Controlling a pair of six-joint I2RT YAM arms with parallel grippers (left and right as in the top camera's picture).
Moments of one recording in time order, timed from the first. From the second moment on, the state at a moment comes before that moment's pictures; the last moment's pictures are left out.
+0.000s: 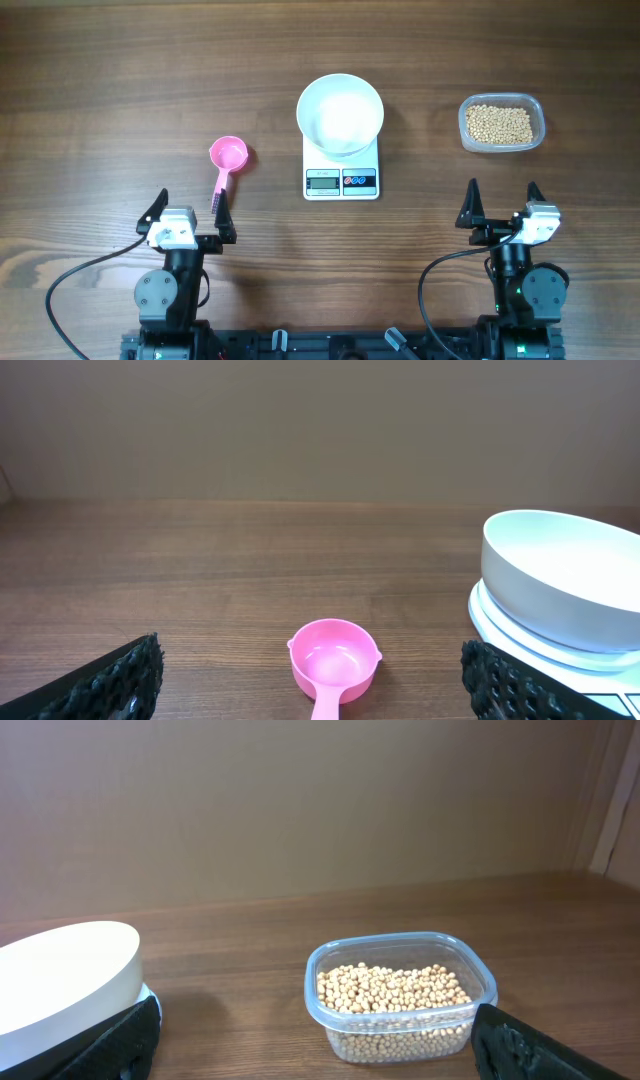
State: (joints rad) left arm -0.01 0.01 0.01 -0.07 0.01 -0.02; right arm -0.03 0.02 0.01 0.01 0.01 0.09
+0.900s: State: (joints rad) left arm -0.01 0.01 0.05 0.02 0.14 -0.02; right arm -0.03 0.02 0.01 0.01 0.01 0.09
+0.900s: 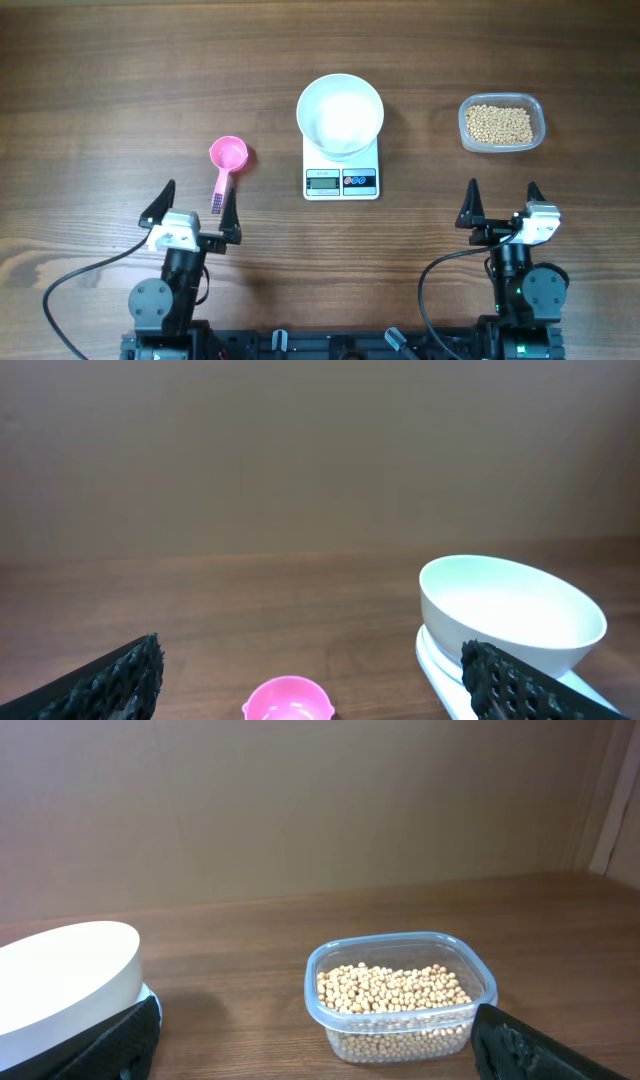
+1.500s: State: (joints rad) left arm -0.01 0.30 0.48 -0.15 0.04 -0.02; right arm -0.03 0.02 0.01 0.01 0.01 0.09
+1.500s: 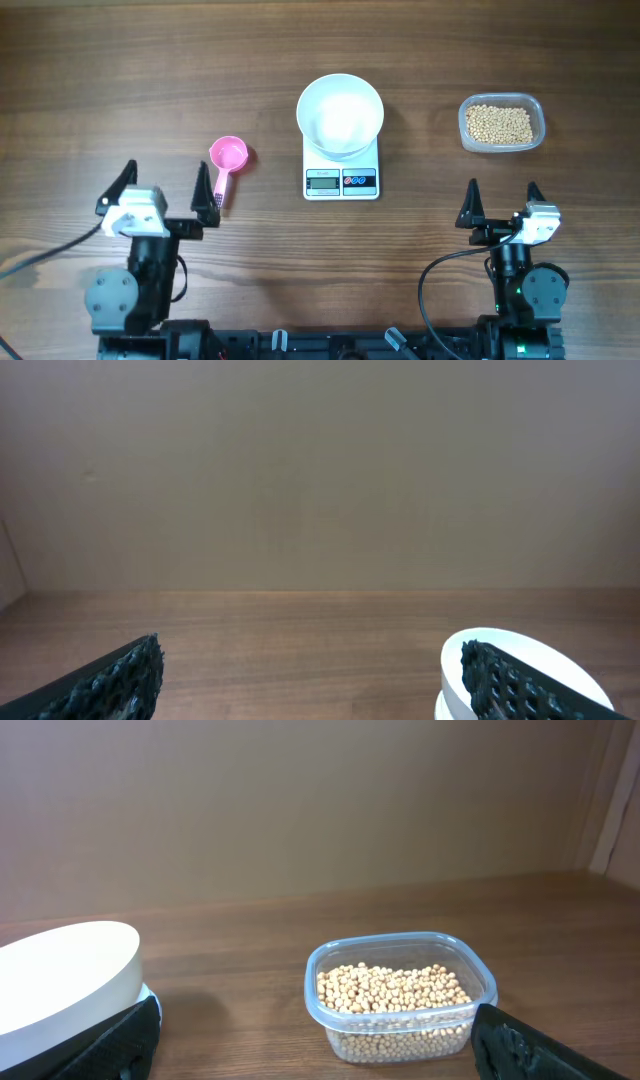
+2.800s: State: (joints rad) left arm -0.01 1.09 1.30 -1.03 0.51 -0.15; right arm -0.03 0.02 0.01 0.01 0.01 0.09
